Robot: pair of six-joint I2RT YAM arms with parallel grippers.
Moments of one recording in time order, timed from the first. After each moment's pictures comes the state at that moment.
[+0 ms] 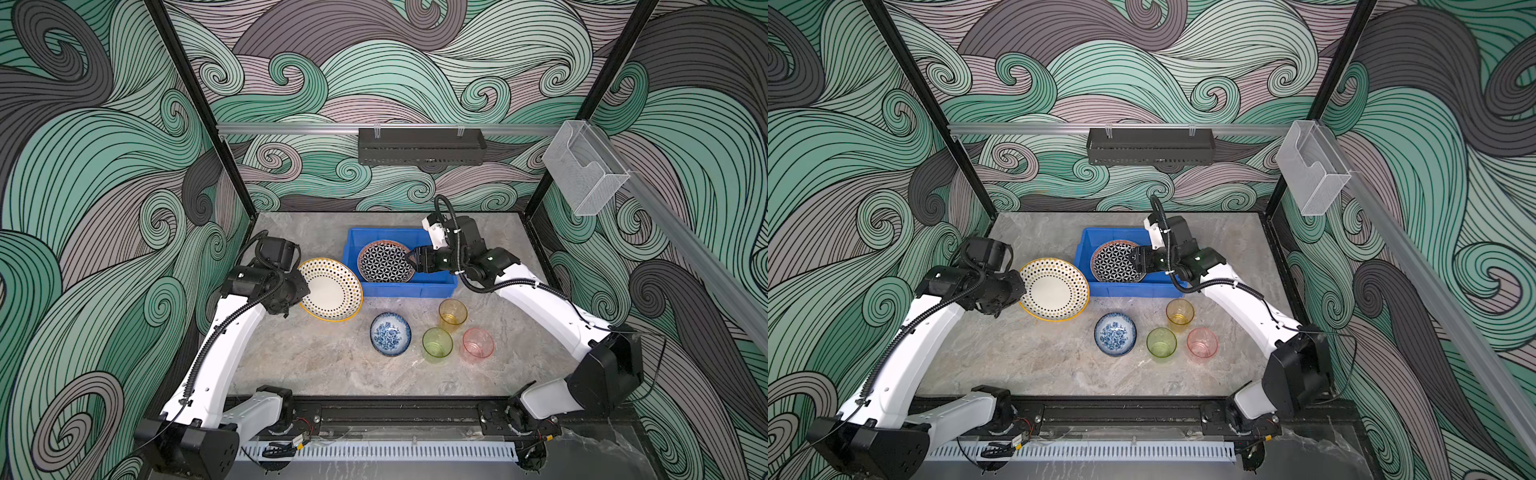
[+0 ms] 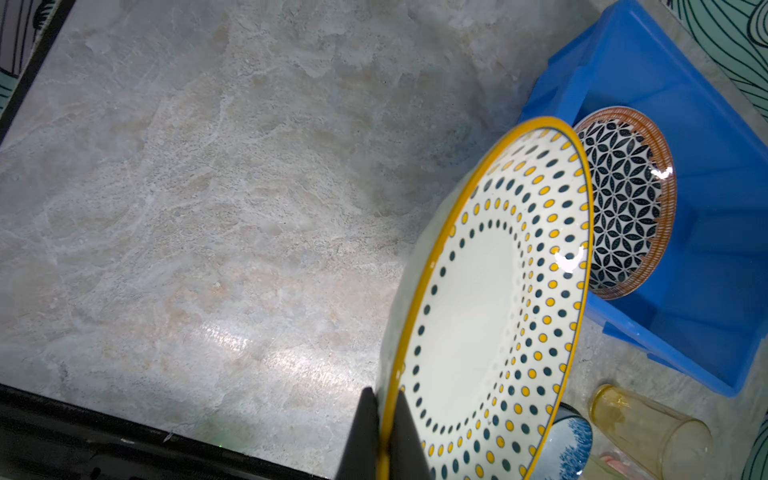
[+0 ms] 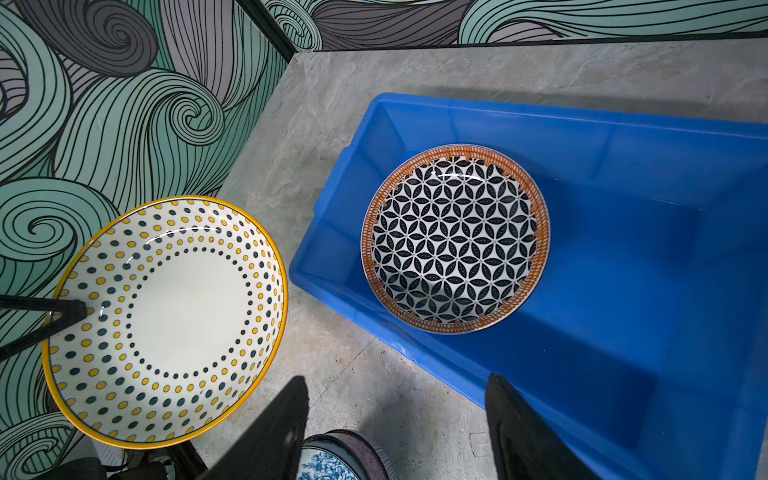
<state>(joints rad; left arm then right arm) -0.16 1.13 1.23 -1.20 -0.04 -0.67 0.55 1.47 1.29 -0.48 -0.22 0.33</state>
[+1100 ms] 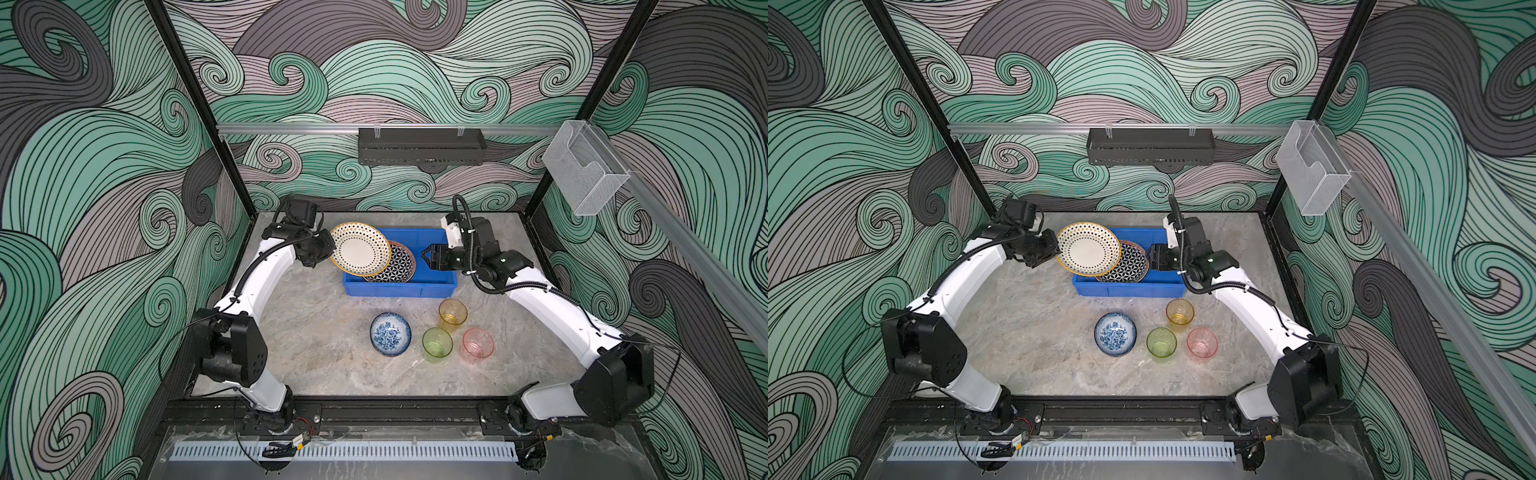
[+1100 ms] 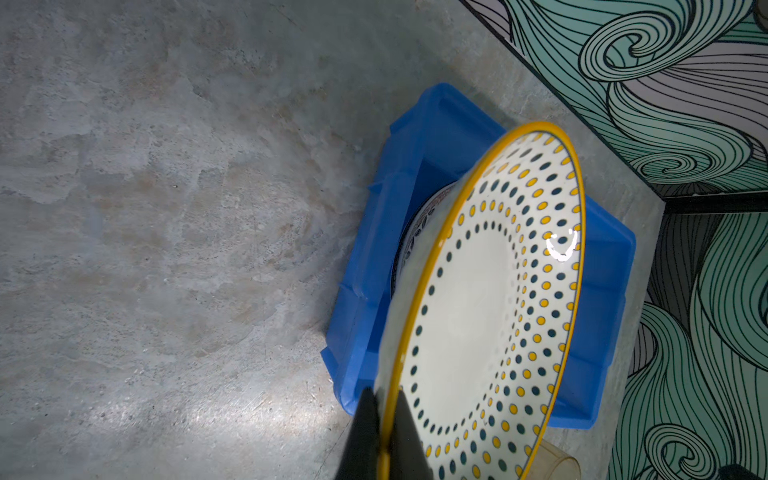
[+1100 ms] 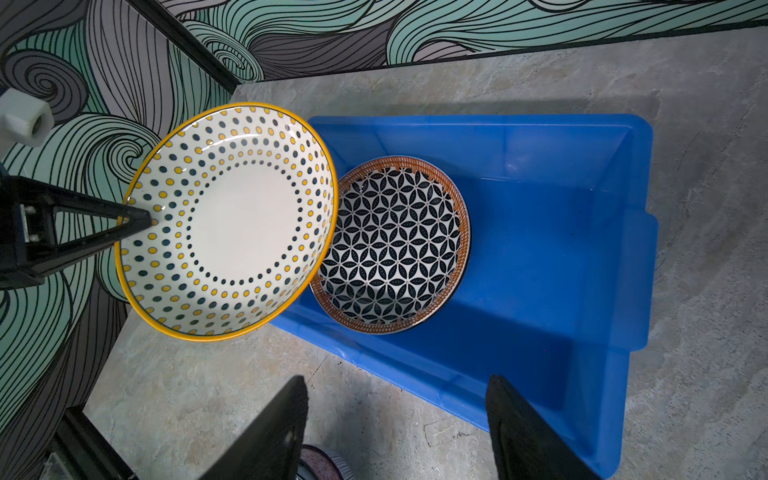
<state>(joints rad) -0.18 1.61 1.48 -0.86 0.19 -0.64 0.47 1.42 1.24 -0.49 -0.15 0.35</state>
